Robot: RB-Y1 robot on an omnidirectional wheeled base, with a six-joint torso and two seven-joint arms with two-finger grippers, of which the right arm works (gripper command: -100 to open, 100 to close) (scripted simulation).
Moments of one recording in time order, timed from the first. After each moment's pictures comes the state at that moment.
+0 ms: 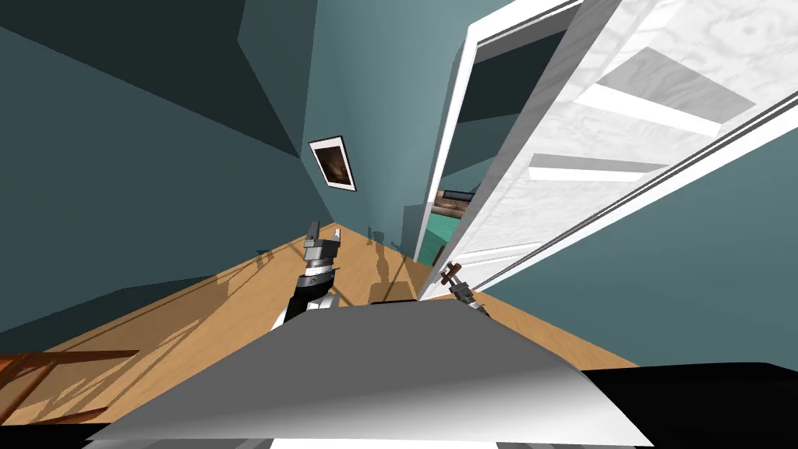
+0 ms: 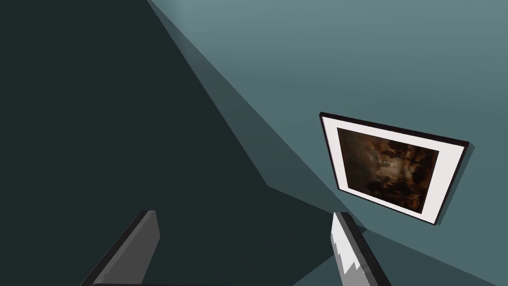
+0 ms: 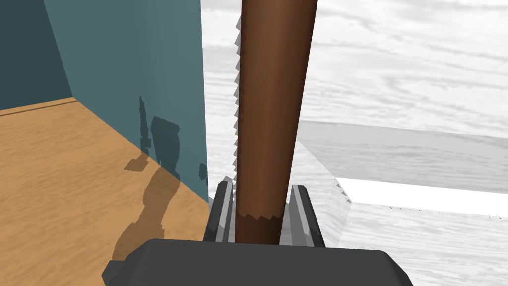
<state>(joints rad) 0.19 -0.27 -0.55 -0.67 -2.40 1.30 0.90</state>
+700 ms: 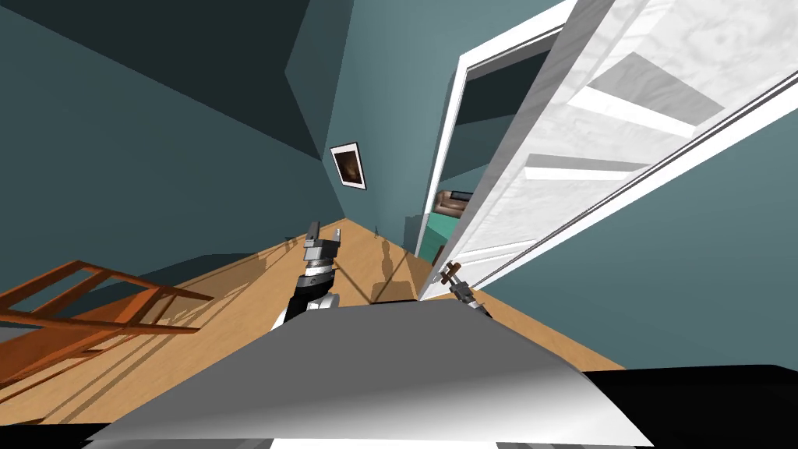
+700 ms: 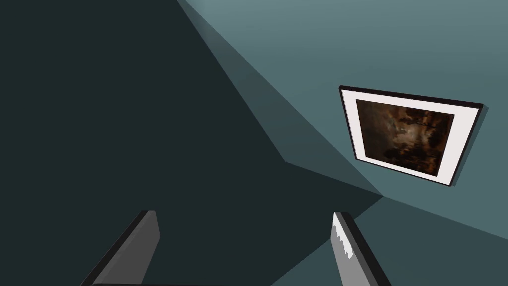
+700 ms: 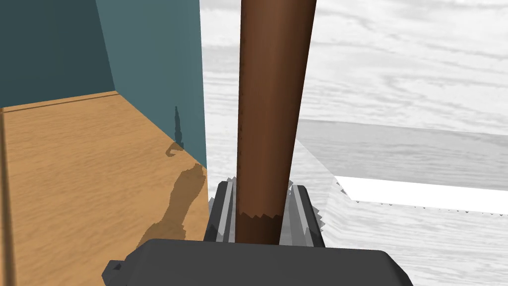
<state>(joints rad) 0.17 -0.29 -0.55 -0.64 -2.39 1.32 0.89</state>
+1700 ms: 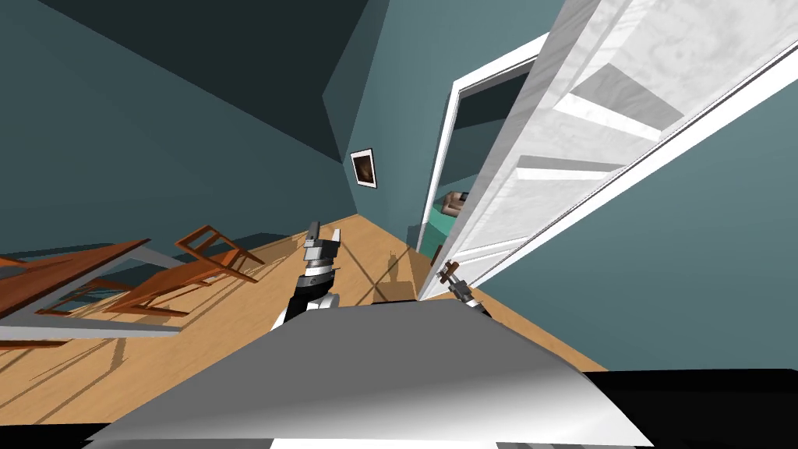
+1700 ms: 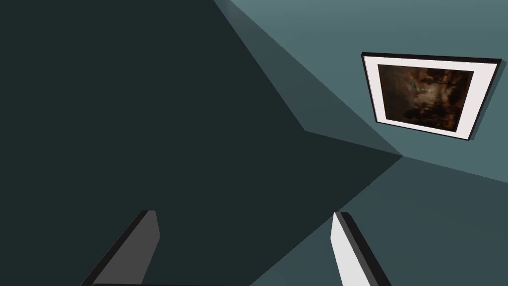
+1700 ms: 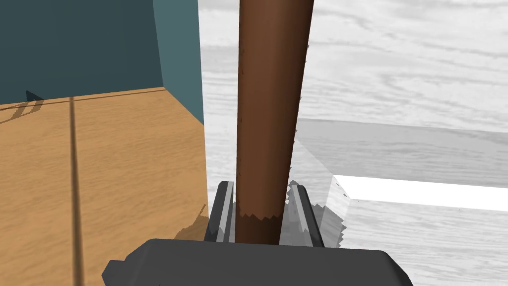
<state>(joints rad) 0.13 -0.31 -0.55 -0.58 -2.37 1.34 0.90</state>
